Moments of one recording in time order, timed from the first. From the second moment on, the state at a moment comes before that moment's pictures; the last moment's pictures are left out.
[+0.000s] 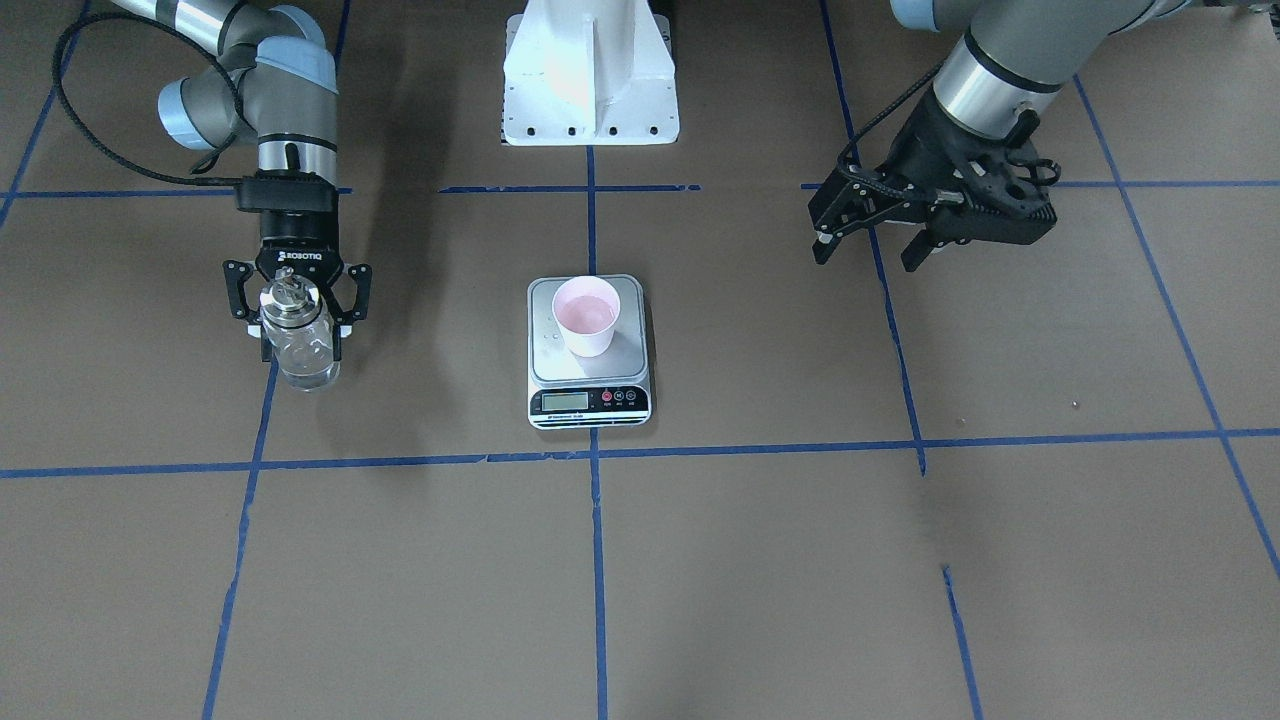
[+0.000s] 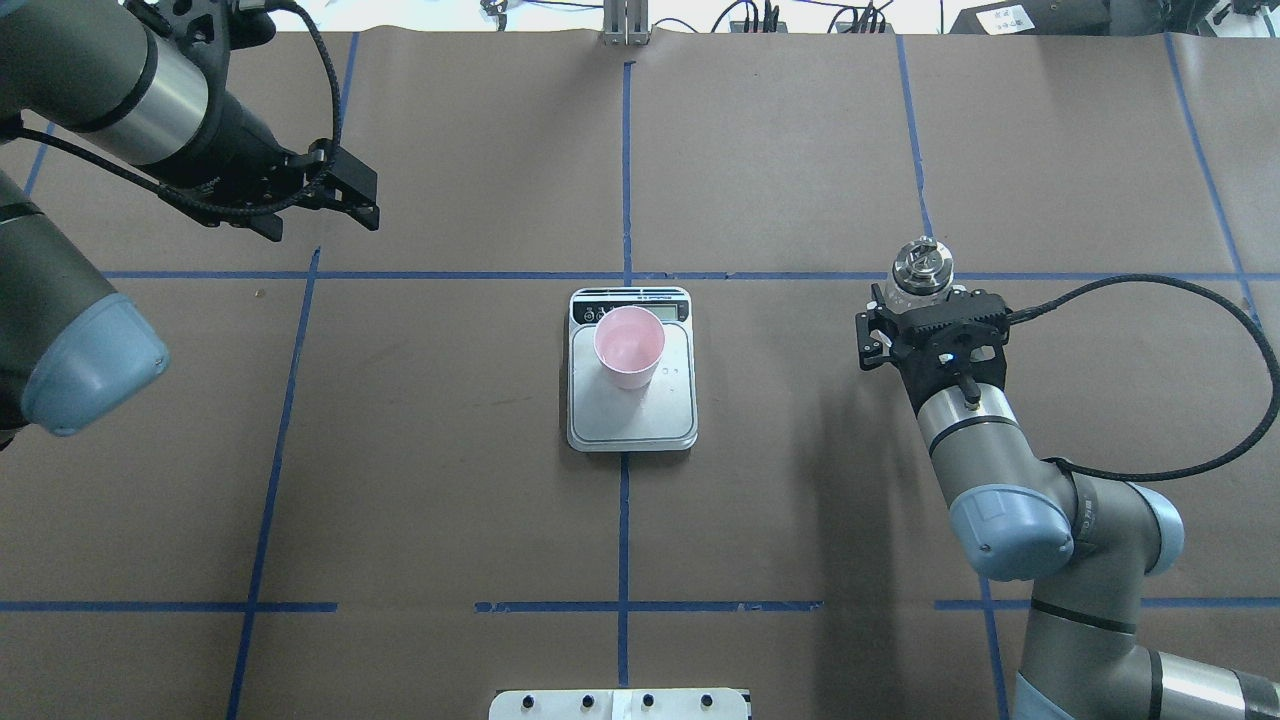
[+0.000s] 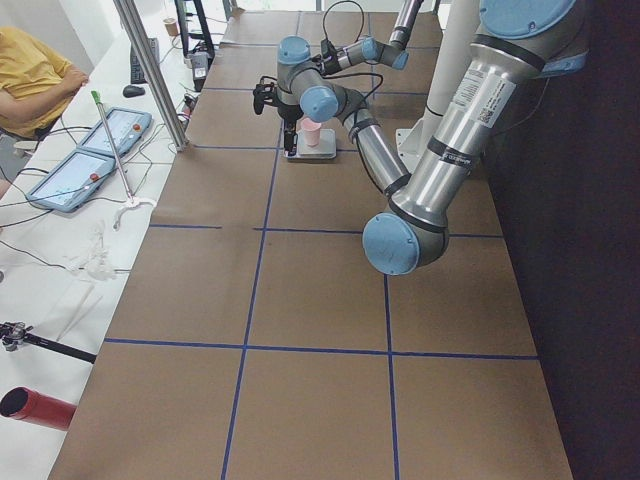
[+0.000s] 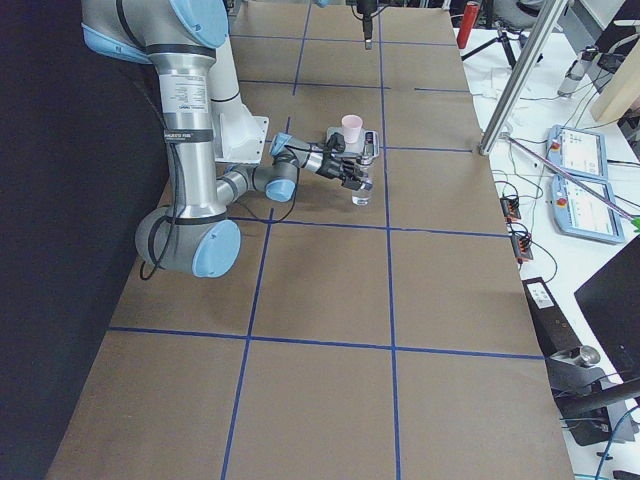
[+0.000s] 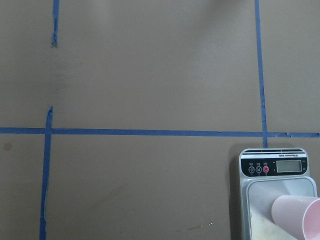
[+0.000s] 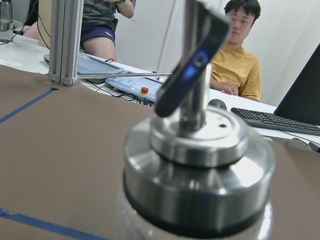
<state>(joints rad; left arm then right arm) -0.92 -2.05 -2.00 -1.52 -2.18 -1.01 0.34 -1.45 1.79 -0.89 0.70 0.95</state>
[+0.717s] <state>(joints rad) -0.92 -2.04 -2.03 -1.51 -2.18 -1.01 0.28 -1.30 1.87 -1.22 0.65 0.83</state>
